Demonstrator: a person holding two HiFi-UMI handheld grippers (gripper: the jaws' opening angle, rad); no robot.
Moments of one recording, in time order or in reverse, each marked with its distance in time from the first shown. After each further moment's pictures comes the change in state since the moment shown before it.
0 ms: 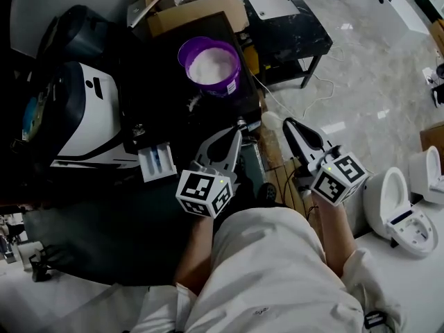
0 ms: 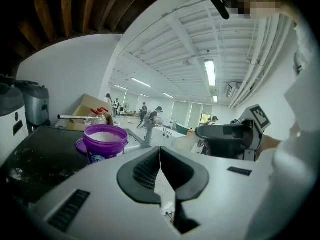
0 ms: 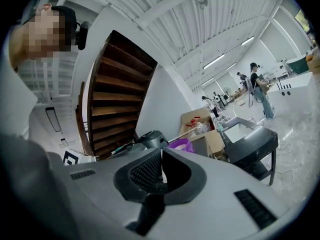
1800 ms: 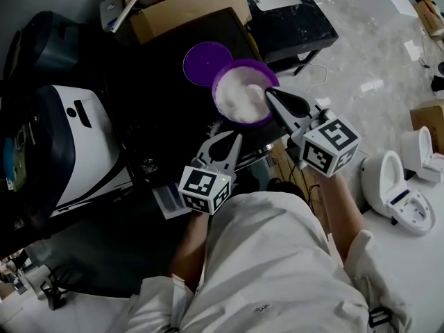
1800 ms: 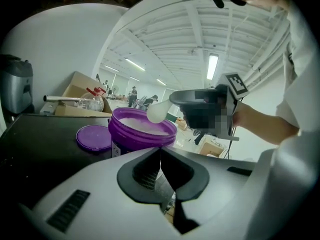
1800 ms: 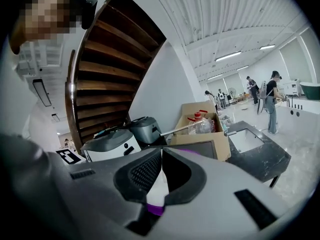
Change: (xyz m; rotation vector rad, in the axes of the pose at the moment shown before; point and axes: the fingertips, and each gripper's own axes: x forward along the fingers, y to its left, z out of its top) left arm 0.060 0.168 -0.027 -0.042 0.182 -0.181; right arm 0.237 -0.026 0.012 -0.187 0.174 -0.073
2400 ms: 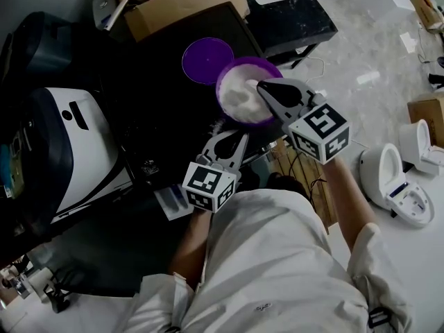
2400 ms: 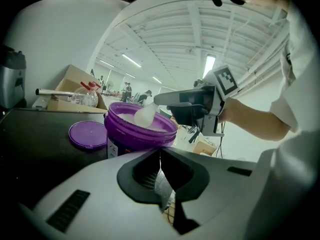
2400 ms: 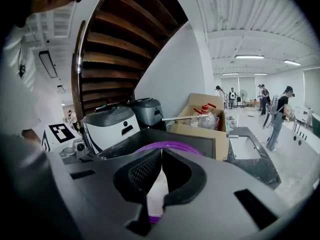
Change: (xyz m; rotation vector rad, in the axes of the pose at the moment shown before) left arm 0.010 0.001 -0.003 -0.015 0.027 -0.080; right arm 0.039 -0.003 -0.015 -0.228 0.202 0.011
